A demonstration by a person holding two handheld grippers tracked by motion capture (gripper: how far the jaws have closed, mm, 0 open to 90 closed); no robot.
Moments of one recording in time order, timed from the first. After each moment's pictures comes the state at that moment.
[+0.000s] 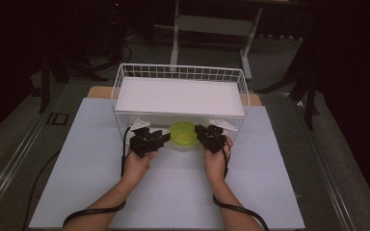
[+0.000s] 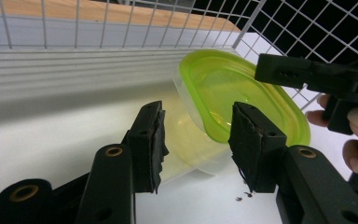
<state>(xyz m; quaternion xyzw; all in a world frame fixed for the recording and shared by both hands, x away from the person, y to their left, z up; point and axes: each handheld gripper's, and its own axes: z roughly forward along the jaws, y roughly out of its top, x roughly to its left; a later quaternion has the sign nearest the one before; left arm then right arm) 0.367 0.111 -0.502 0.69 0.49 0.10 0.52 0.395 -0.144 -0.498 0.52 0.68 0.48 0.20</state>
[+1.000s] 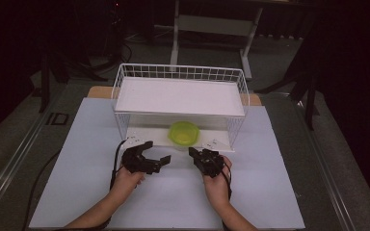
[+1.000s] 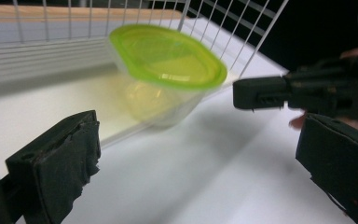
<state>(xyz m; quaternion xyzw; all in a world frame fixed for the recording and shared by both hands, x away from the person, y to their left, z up) 0.310 0.124 -0.502 0.74 0.39 0.10 0.54 0.319 -0.135 -0.501 0.44 0.75 0.47 0.16</state>
